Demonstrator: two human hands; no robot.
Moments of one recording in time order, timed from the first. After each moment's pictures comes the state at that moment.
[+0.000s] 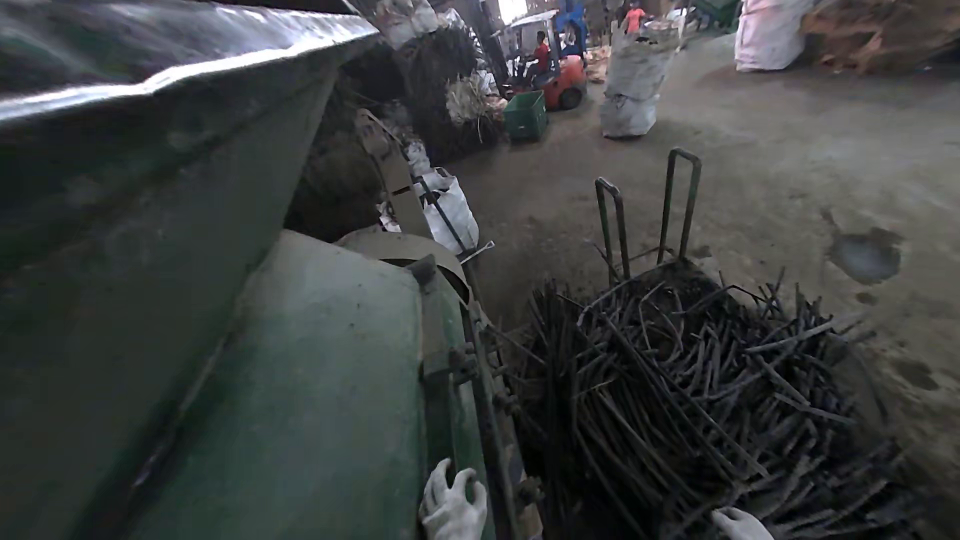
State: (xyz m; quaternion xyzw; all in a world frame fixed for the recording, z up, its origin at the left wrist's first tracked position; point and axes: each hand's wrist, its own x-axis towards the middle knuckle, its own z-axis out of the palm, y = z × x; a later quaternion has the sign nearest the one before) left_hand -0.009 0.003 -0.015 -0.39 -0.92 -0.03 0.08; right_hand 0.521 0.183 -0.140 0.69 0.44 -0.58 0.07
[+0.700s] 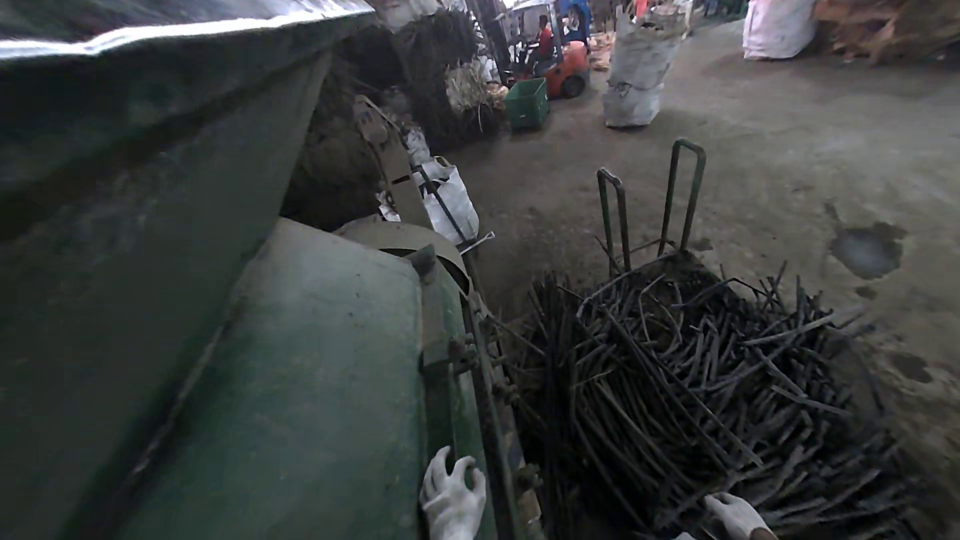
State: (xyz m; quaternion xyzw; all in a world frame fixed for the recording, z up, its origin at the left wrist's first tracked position) left_hand -0.010 0.005 -0.015 -0.39 -0.92 -0.04 0.08; right_hand 0.517 0.191 -0.147 0.68 0.46 -0.56 0.10
